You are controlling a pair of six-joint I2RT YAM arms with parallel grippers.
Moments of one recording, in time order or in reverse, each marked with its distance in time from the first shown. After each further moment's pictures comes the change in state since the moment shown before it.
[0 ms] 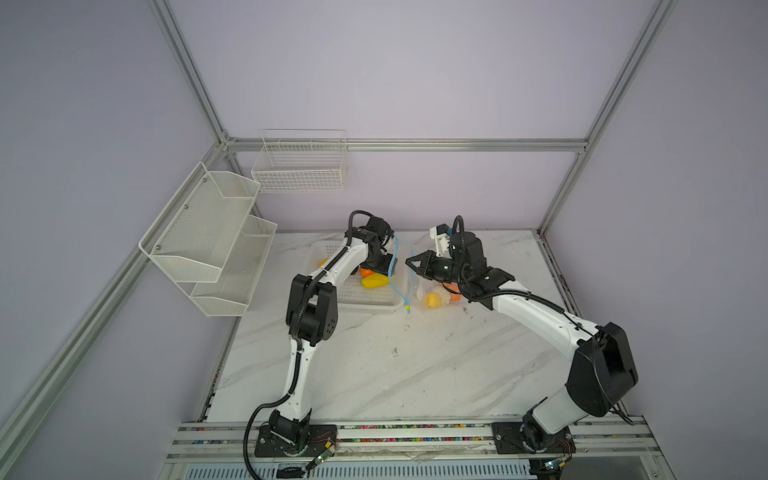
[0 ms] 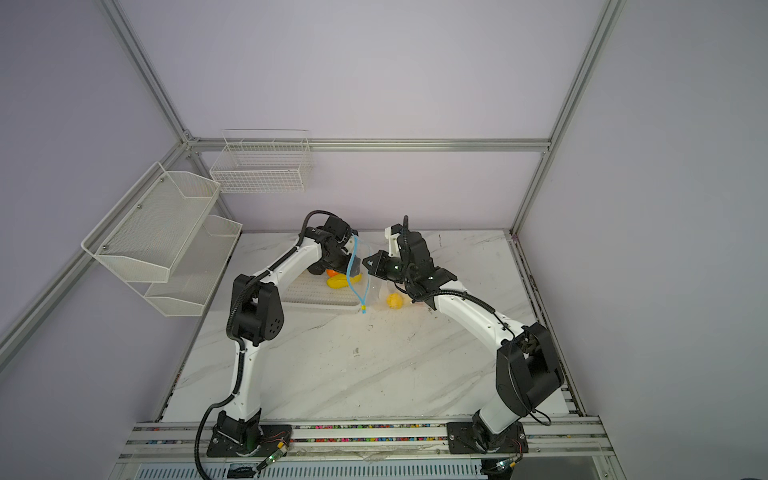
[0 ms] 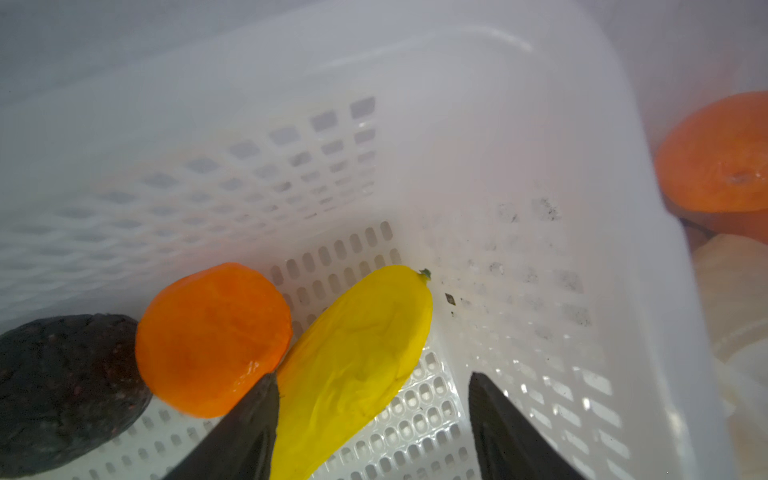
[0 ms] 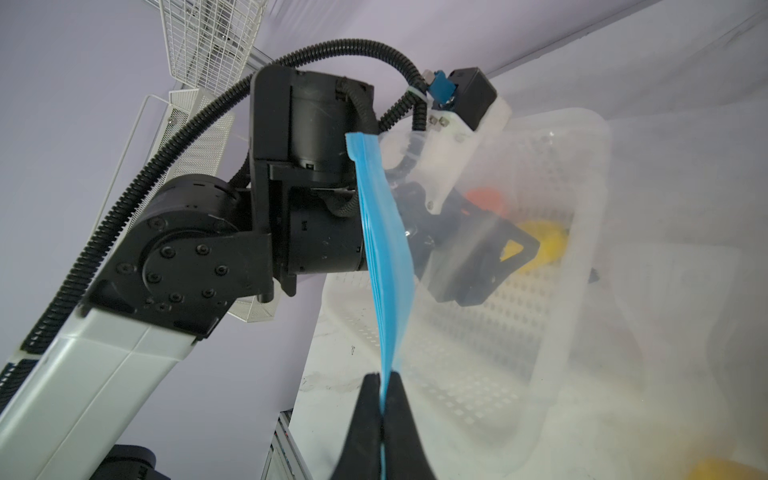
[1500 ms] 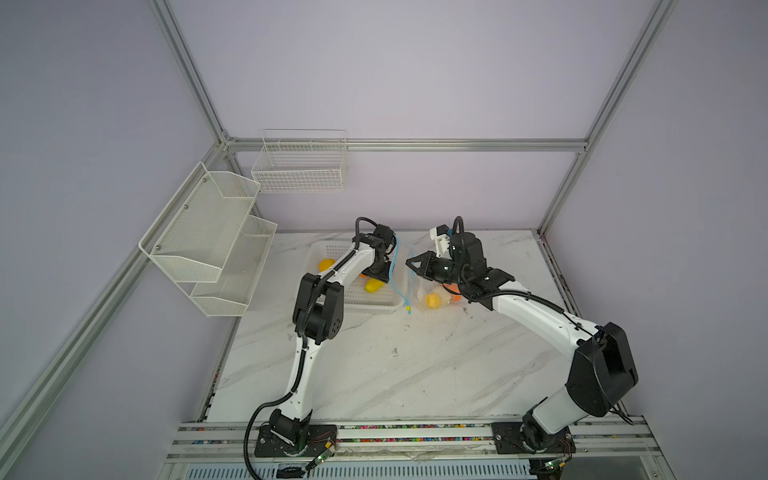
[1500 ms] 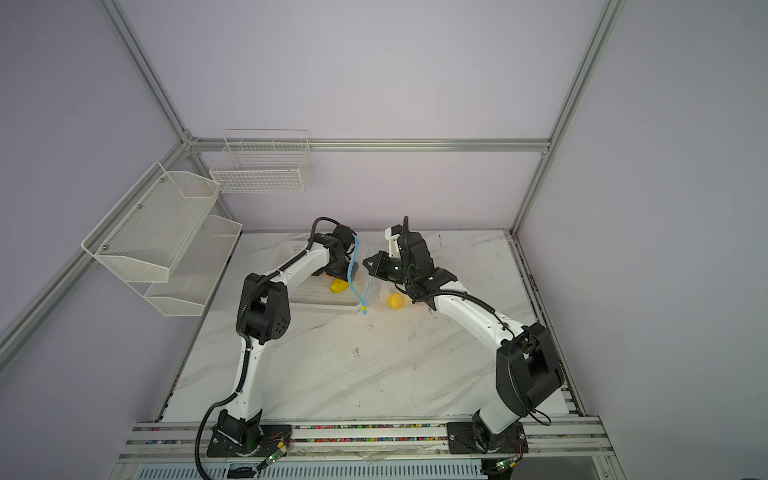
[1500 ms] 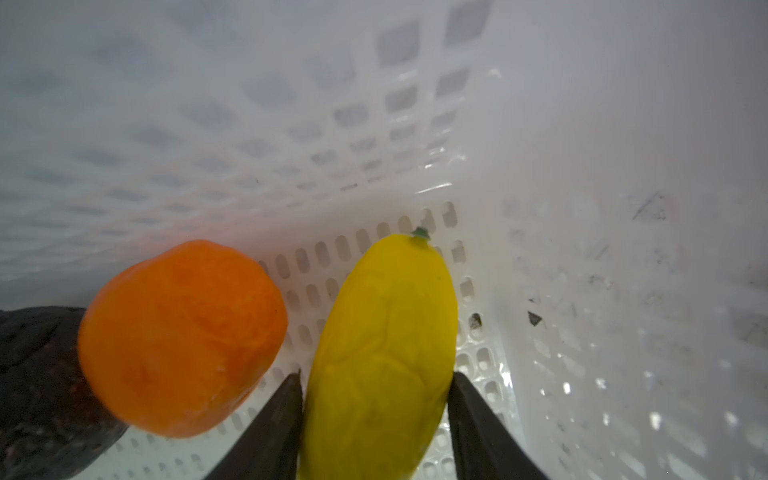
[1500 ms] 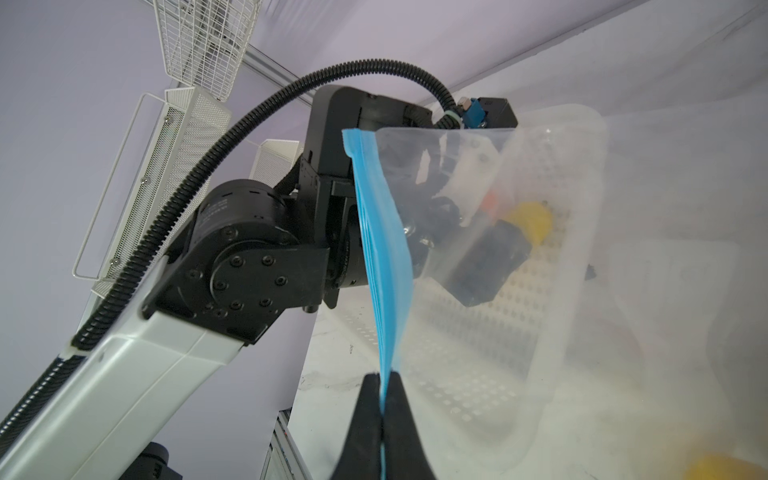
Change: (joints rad) left arm -0.023 0.048 -0.019 -0.006 -0.155 -0.050; right arm -0.001 0.000 -0.006 0.000 0.000 0.000
